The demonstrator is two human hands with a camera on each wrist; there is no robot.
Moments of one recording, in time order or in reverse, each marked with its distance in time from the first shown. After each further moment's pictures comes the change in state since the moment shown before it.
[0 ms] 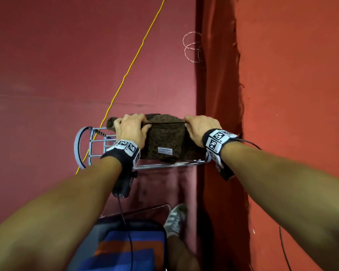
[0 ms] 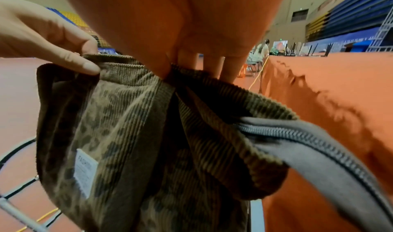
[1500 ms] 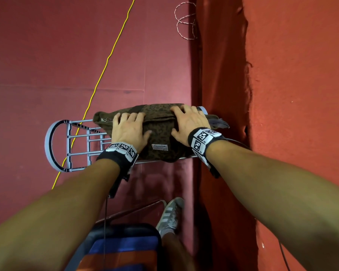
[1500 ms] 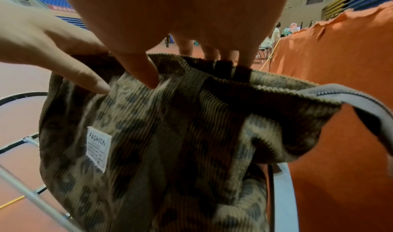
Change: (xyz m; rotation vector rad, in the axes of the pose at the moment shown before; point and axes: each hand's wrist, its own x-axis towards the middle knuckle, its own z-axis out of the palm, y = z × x) left_hand 0.020 -0.012 0.098 0.274 -0.145 0.150; right_hand 0.047 0.014 0.081 -0.005 -0.004 0.092
